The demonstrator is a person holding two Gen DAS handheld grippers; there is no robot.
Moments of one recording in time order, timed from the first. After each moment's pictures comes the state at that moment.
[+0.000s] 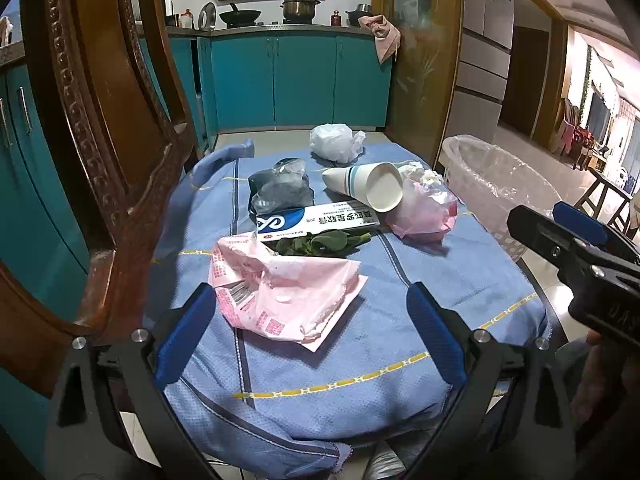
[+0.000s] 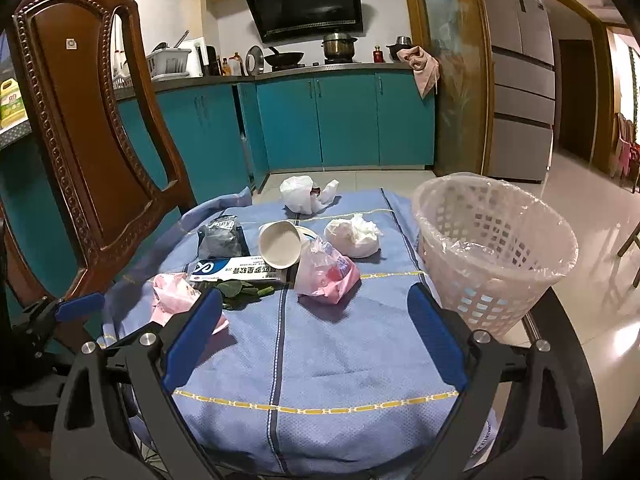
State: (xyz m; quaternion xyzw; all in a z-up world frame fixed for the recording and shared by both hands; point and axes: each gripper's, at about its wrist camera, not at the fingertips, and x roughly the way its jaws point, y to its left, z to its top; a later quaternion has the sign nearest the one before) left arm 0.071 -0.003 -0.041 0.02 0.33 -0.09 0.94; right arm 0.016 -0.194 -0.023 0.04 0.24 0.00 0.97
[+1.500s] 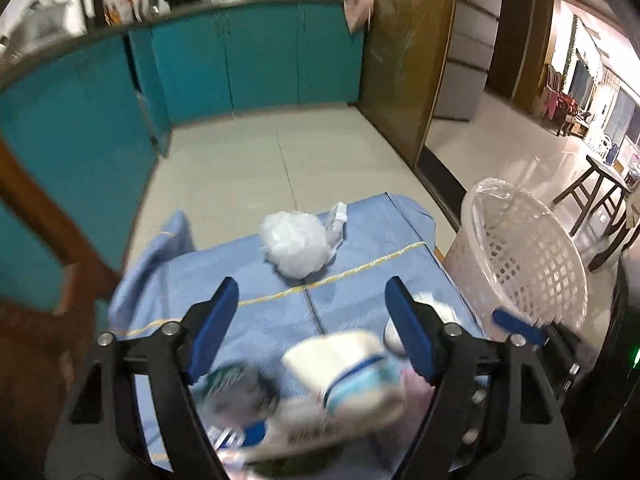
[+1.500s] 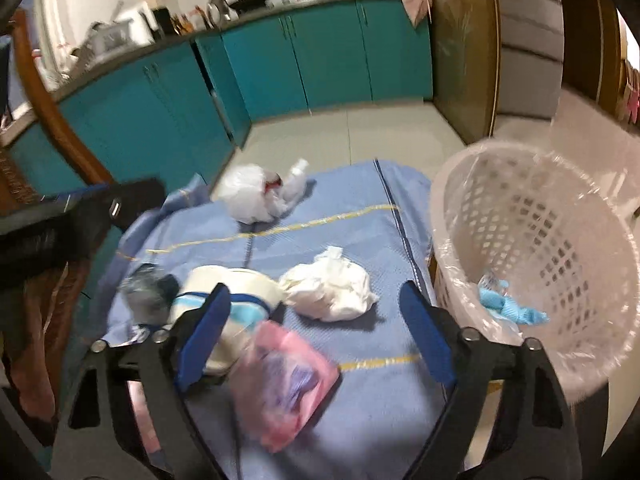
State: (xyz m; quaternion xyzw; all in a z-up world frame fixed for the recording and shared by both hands) left arm 0.323 -0.090 0.010 0.06 0.41 -0.16 0.89; right arm 0.210 -0.253 -0.043 0.11 0.39 -0.01 0.91
